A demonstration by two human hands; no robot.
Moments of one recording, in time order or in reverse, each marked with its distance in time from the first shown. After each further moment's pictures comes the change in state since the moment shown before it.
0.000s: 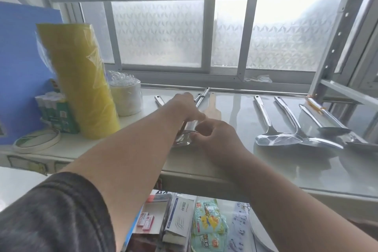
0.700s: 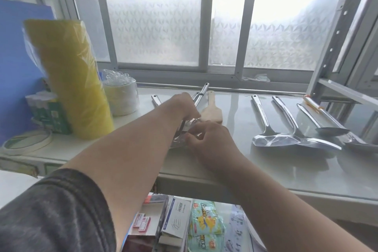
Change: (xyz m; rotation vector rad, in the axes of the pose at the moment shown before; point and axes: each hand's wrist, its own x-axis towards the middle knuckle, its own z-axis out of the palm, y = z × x) left_hand 0.011 0.010 0.005 0.038 -0.017 -0.033; right_hand -0.001 -0.002 0.004 -0.087 -0.004 -0.104
